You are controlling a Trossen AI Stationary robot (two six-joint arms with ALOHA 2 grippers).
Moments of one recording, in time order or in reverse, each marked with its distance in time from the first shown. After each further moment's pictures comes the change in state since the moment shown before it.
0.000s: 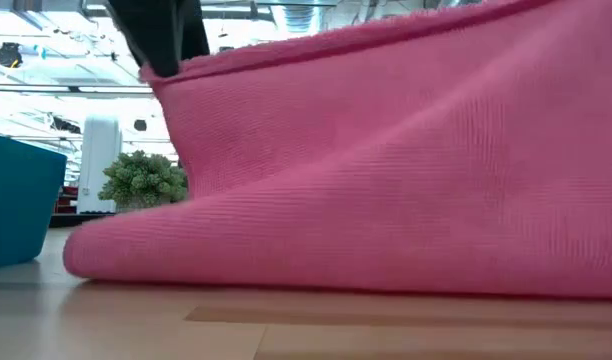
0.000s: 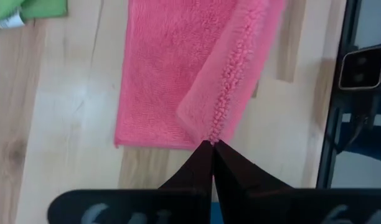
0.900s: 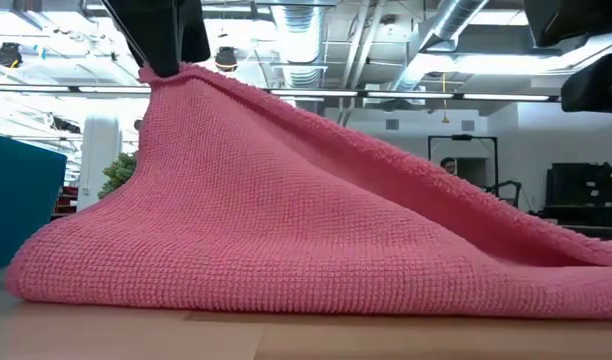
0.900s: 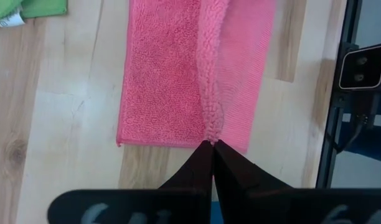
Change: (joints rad) left arm 0.000 0.001 0.001 -0.003 0.002 0.000; right arm 0.078 0.241 -0.023 -0.024 0.063 0.040
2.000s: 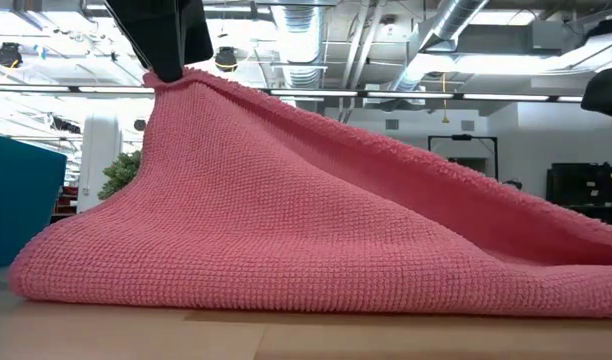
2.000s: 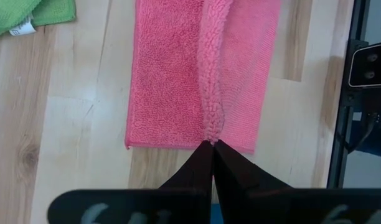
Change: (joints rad) left arm 0.000 0.000 -0.001 -0.007 -0.022 0.030; right arm 0.141 0.085 -0.048 0.070 0.284 -0.101
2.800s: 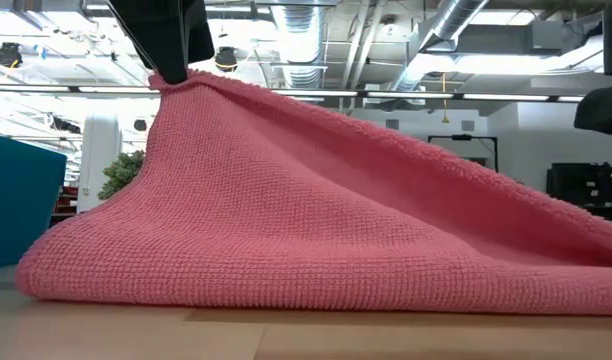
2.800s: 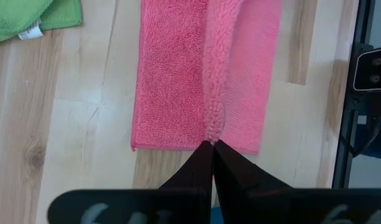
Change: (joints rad) left arm 0.000 0.000 0.000 0.000 -0.018 0.000; right arm -0.030 0.000 -0.020 -0.021 -0.081 -0.031
